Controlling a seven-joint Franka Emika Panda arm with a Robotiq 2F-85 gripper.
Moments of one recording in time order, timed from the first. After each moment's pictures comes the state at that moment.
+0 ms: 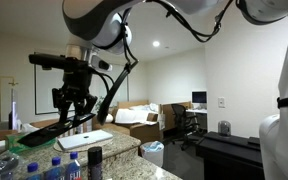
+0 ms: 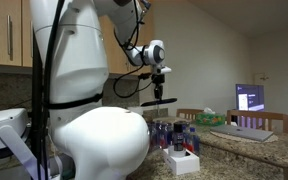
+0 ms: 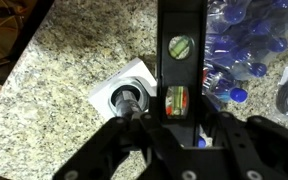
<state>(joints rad) 0.26 -0.21 0.25 -2.10 0.11 2.11 1.45</state>
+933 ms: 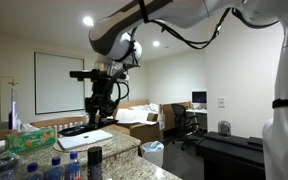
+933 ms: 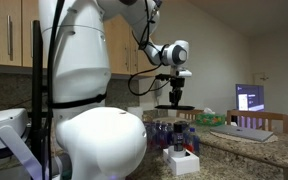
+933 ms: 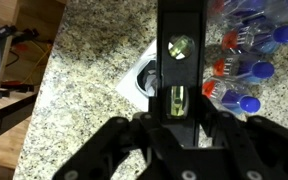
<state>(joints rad) 0.15 -0.16 0.14 -2.09 0.23 2.01 1.45</state>
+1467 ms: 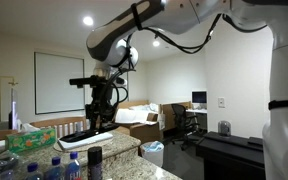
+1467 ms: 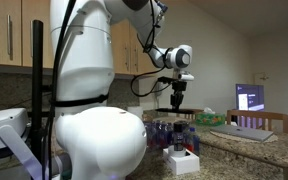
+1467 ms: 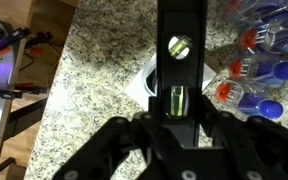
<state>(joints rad) 0.14 -0.09 0.13 -2.05 0.23 1.96 1.46</state>
